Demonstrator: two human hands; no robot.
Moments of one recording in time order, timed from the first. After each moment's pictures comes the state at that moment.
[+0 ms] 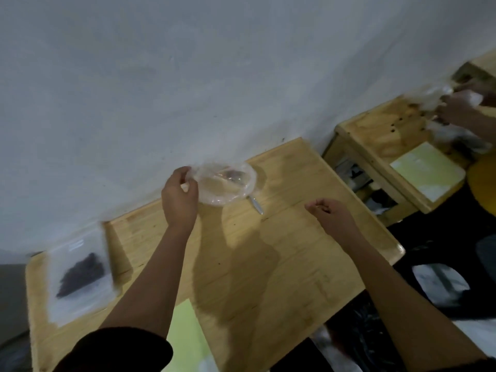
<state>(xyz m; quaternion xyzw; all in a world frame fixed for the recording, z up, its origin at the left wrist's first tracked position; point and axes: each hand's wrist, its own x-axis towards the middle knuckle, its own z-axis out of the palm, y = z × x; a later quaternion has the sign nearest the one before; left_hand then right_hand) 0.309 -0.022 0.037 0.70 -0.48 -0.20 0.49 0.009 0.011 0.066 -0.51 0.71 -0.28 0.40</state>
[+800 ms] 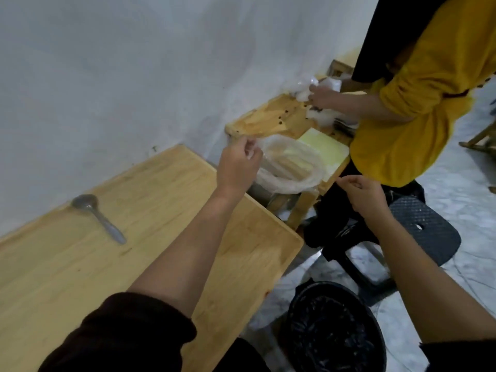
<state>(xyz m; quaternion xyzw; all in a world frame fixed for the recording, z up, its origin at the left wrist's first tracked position) -0.069 -0.085 0.042 0.48 -0.69 -0.33 0.43 -0.289 0.034 0.046 -0.38 0.80 -0.41 0.22</state>
